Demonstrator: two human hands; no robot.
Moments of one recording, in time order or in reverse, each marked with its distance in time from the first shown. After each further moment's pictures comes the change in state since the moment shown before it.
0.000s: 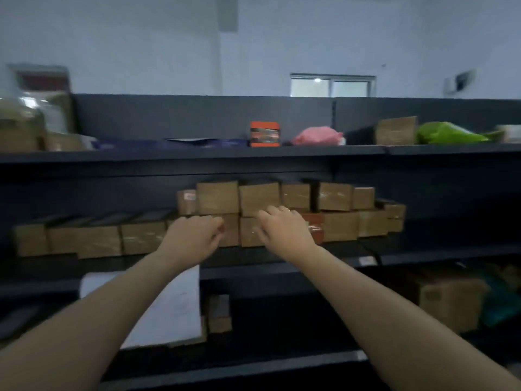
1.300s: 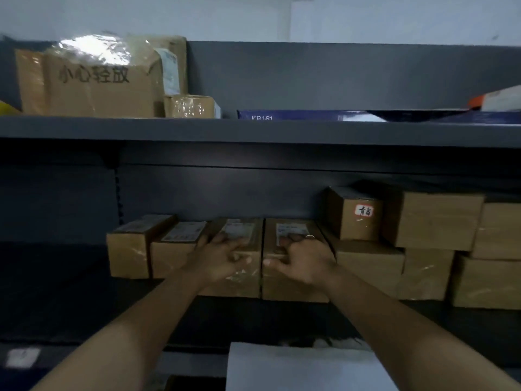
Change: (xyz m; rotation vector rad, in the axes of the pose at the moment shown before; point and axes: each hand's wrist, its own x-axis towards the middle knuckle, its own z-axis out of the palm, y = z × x) left_hand 0.035 -0.442 0.228 -0.260 -0.379 -0.360; right_hand 0.298 -0.237 0.301 0.037 -0.512 0.076
